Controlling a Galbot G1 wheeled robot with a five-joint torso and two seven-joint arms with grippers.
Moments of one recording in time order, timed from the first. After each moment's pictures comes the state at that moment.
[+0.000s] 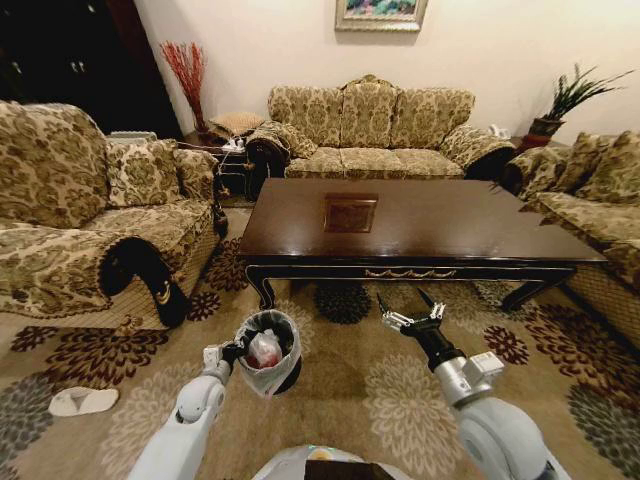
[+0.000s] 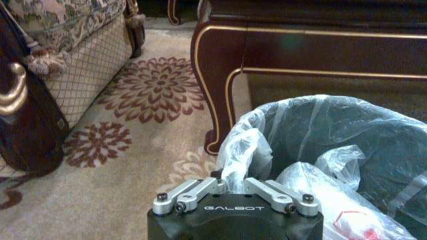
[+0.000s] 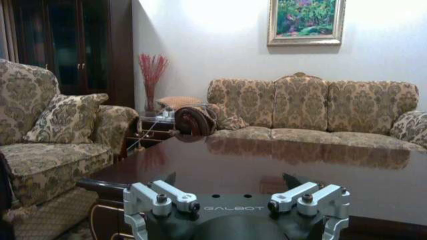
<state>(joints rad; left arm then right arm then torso) 1.38 -1.23 -0.51 -1.71 -0.40 0.36 -0.13 -1.62 1.05 0.50 2.40 0.40 -0.19 0.12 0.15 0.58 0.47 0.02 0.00</state>
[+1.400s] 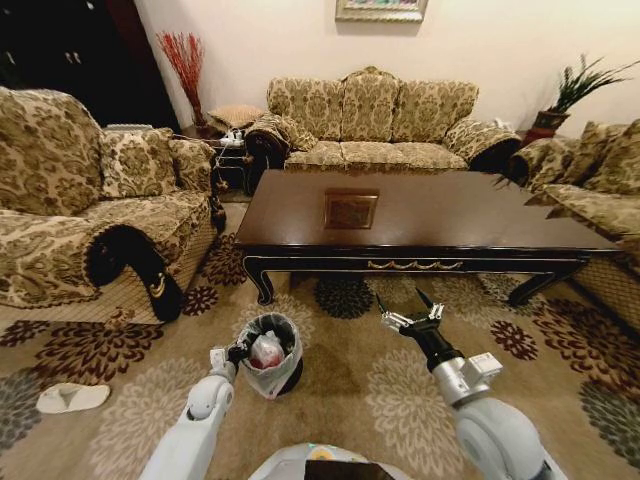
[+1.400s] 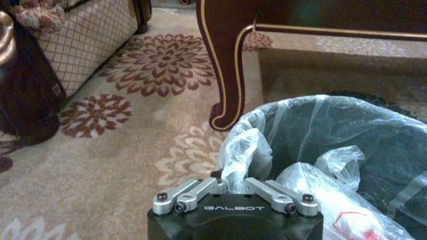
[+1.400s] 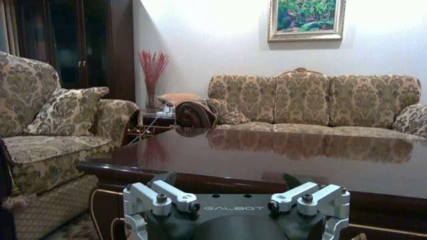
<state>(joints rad) 1.36 -1.28 -0.50 -1.65 -0.39 0.36 -0.16 -1.62 1.06 0.50 2.39 0.39 -0.17 0.11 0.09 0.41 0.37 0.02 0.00</state>
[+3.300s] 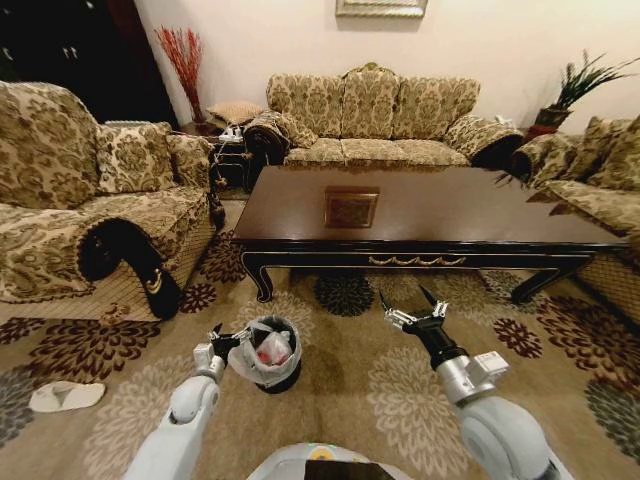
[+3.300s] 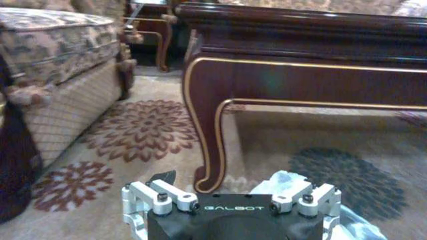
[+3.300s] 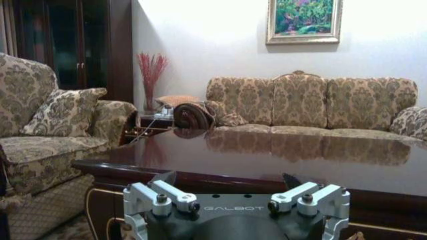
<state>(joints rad) 1.43 -1.23 -0.57 -1.78 -0.37 0.19 0.01 -1.62 1.05 0.52 2.40 0.41 -0.17 0.11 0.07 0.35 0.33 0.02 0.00</state>
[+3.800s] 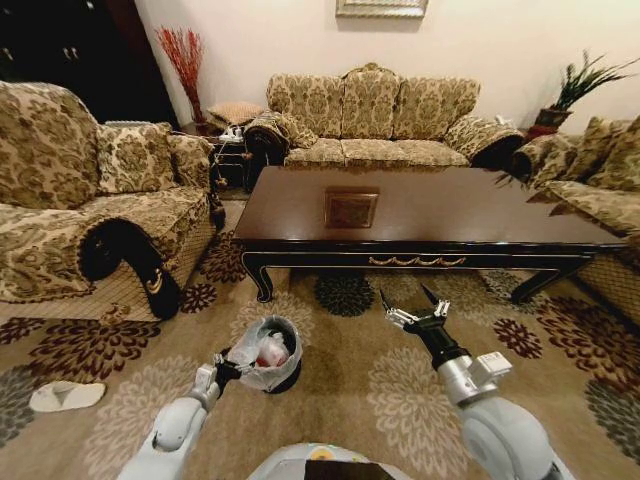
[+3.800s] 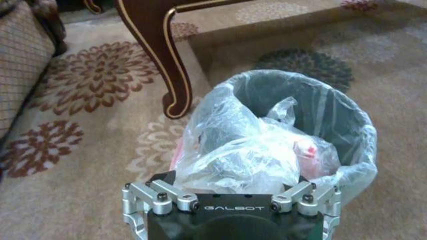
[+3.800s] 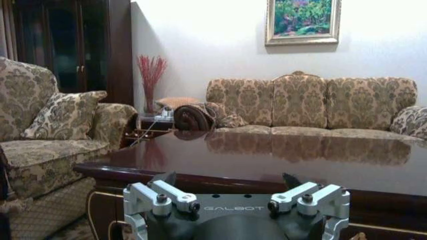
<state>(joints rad) 1.54 -1.19 -0.60 -1.75 -0.13 0.31 0.25 -1.62 1.06 0.52 2.41 0.42 -0.17 0.11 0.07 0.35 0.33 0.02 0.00</state>
